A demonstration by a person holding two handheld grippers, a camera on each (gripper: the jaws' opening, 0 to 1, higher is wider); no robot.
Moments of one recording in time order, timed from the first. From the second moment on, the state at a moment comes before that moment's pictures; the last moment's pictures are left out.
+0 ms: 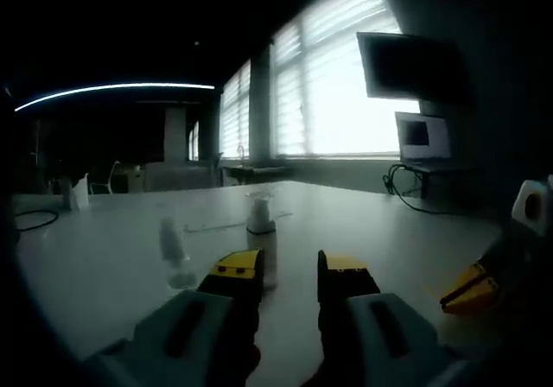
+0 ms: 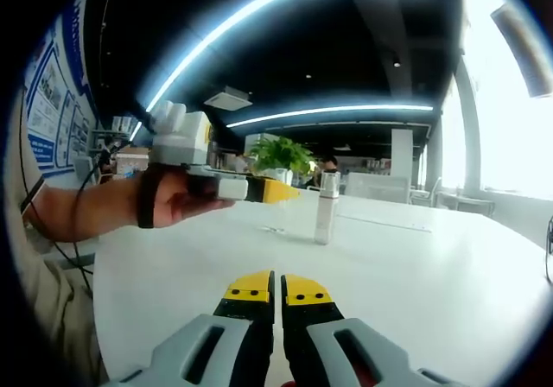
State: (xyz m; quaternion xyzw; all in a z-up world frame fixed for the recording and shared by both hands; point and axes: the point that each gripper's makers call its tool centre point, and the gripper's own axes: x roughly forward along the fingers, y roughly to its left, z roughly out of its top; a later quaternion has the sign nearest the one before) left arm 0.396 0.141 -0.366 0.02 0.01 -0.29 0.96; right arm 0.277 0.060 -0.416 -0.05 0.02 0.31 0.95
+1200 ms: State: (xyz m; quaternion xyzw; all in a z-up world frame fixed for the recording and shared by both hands) left arm 0.455 0.130 -0.382 0.02 0.02 -0.22 0.97; right arm 0.276 0.061 -0.416 -0.05 0.02 0.31 0.95
